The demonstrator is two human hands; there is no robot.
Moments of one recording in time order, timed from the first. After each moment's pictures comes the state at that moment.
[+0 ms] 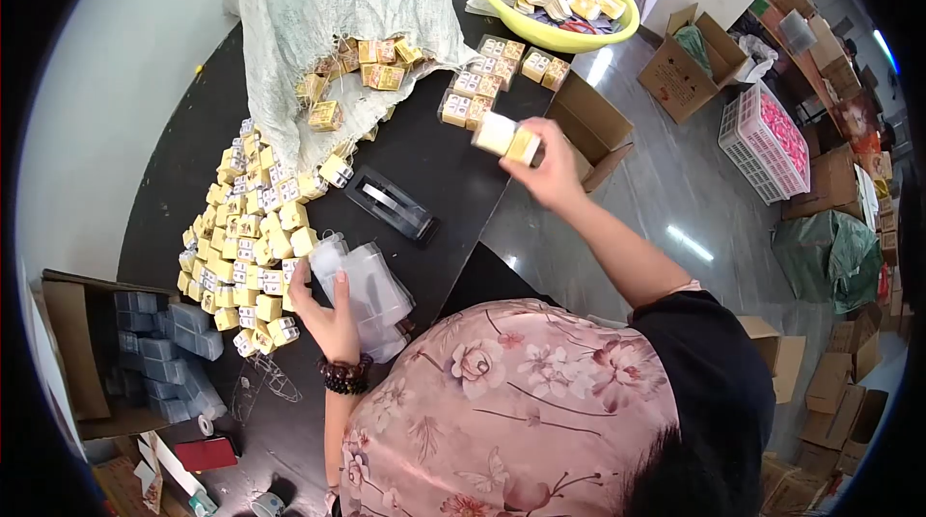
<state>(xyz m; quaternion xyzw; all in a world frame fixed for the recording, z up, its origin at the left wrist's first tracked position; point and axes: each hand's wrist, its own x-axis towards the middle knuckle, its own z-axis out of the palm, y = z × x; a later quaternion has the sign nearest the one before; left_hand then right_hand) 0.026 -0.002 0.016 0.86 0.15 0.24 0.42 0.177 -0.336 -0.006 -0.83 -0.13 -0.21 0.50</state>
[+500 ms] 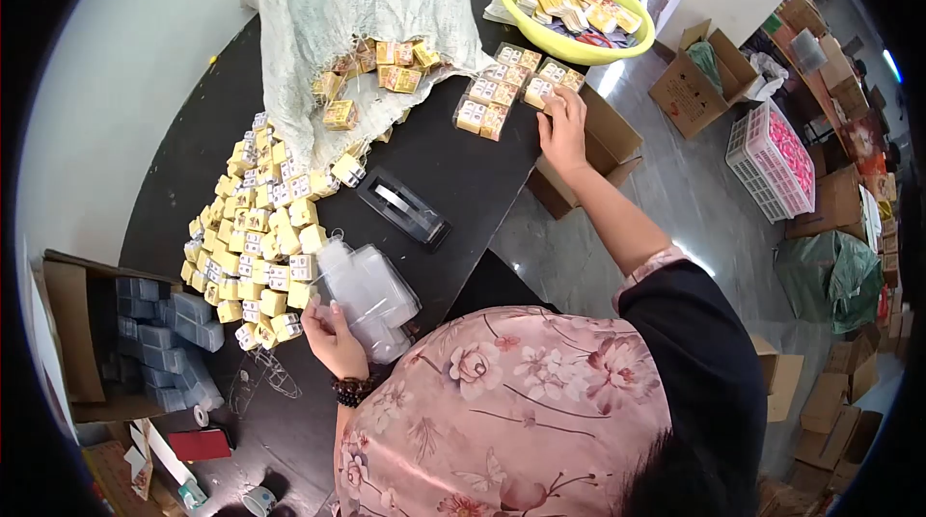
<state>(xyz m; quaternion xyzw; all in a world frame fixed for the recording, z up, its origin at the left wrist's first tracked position) -0.016 0.014 -0.028 0.78 0.27 0.24 0.51 0.259 -0.365 -0.040 -0.87 -0.16 -0.39 0.24</state>
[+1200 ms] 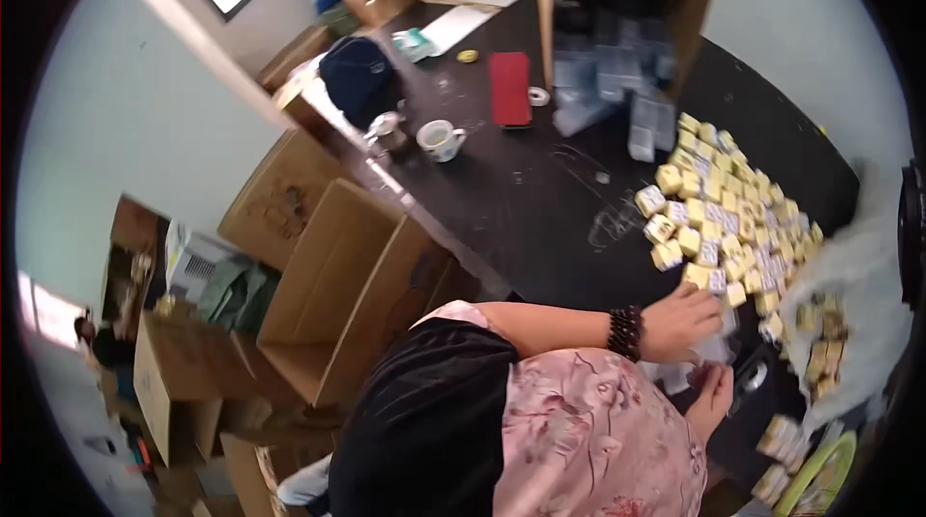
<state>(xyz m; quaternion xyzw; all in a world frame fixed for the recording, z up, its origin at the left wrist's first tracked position) -0.057 0.022 0.051 0.90 0.06 0.36 0.24 0.082 -0.142 0.014 -0.66 -0.40 0.29 0.57</state>
